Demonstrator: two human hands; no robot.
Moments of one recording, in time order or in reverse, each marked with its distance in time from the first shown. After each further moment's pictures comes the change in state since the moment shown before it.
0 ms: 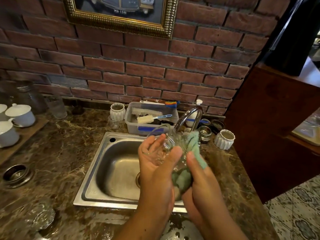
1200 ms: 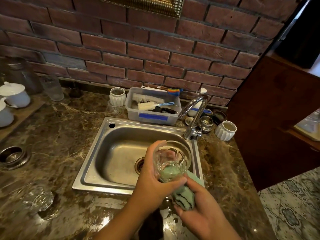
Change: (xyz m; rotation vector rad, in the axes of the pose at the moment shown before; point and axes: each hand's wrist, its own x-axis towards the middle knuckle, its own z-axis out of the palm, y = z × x) left_hand 0.012 -0.032 -0.085 0.549 -0.346 0.091; right_hand -0.015 0.027 -0.028 0.336 0.361 0.669
